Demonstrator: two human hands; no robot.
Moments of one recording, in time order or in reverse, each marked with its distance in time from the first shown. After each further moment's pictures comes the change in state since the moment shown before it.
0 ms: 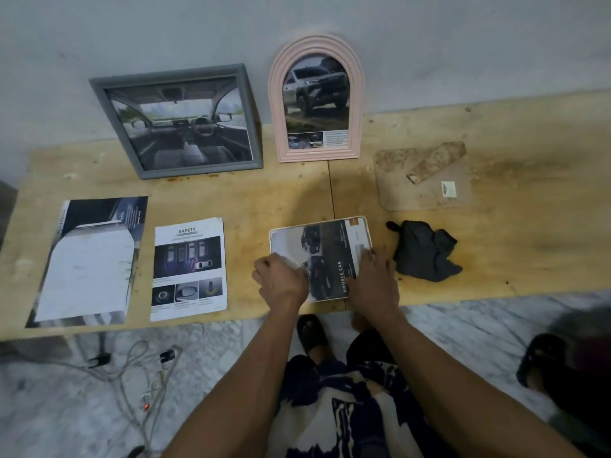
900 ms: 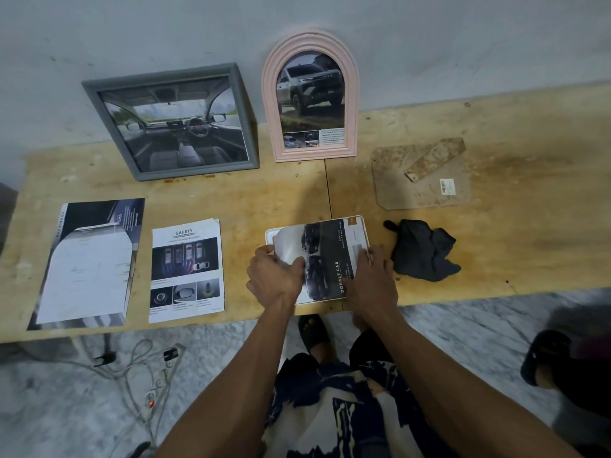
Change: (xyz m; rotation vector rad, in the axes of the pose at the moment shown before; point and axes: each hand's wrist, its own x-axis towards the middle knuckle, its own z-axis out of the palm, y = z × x) left_hand -0.006 0.013 -0.011 -0.185 0.181 -0.031; right_hand 0.002 0.004 -0.001 0.018 0.013 -0.020
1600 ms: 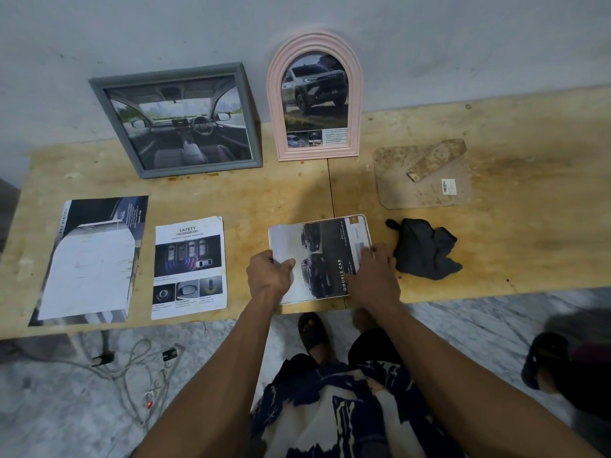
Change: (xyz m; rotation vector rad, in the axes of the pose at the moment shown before) left_hand 0.026 -0.022 -0.007 -0.129 -0.199 -0.034; right_hand 0.002 -0.005 -0.008 0.082 -0.031 0.051
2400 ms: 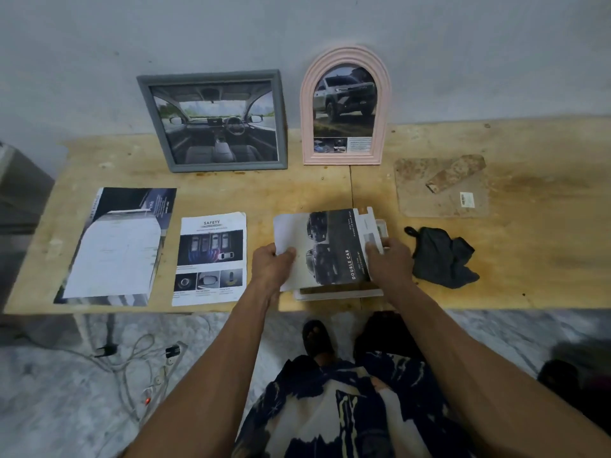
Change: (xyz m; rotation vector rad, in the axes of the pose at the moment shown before) left_hand 0.009 -0.011 -0.039 -0.369 -0.139 -0.039; right_hand 0.007 -0.035 -0.022 0.544 0.146 0.185
